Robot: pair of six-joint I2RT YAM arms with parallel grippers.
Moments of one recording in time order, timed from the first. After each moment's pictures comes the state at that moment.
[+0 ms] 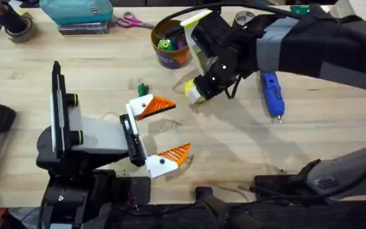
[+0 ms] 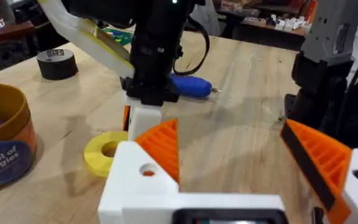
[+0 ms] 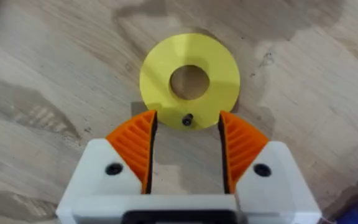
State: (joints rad) left arm -0.03 0.01 0.01 -0.13 1.18 0.04; right arm 0.65 1.73 1.18 -0.77 -0.02 0.08
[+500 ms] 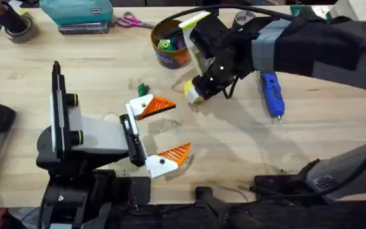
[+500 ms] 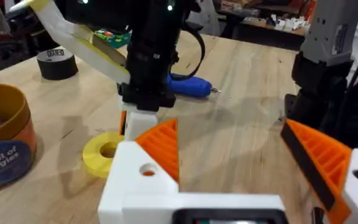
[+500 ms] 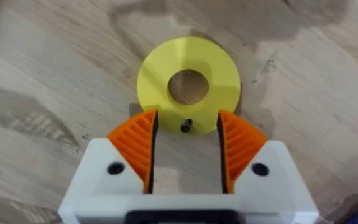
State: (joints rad) left arm -0.03 0.01 0.01 -0.13 1.18 0.04; right arm 0.65 1.75 1.18 -0.74 -0.02 0.08
